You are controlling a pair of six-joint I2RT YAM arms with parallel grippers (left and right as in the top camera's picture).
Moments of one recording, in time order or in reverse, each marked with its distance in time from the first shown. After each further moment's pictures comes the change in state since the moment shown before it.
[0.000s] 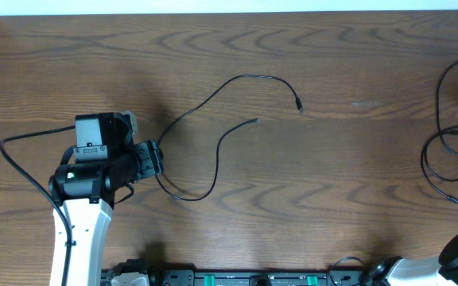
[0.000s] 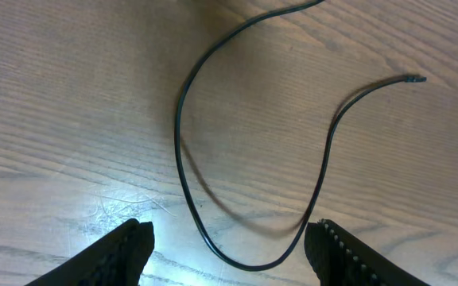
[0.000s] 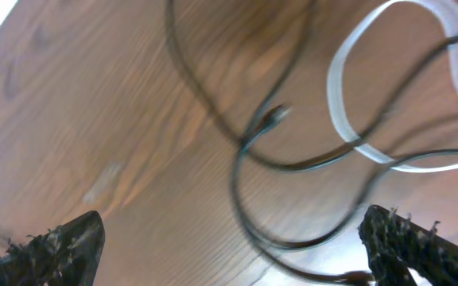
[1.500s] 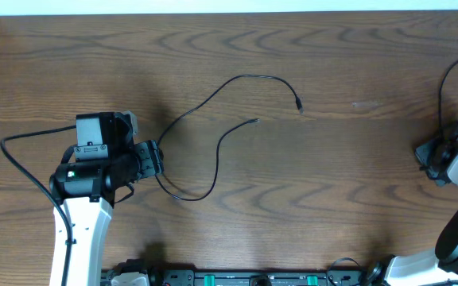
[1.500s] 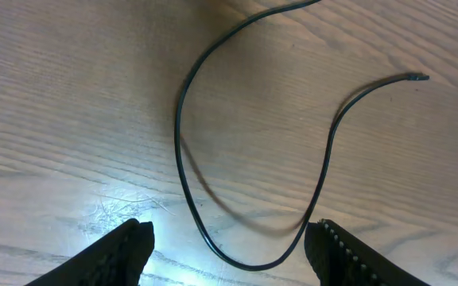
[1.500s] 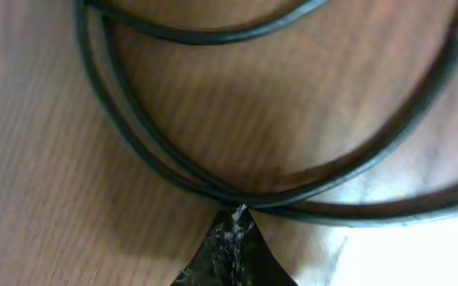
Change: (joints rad) left arm 0.000 0.007 0.000 0.000 0.000 0.000; right arm 0.225 0.062 -0.656 0.652 0.331 0.419
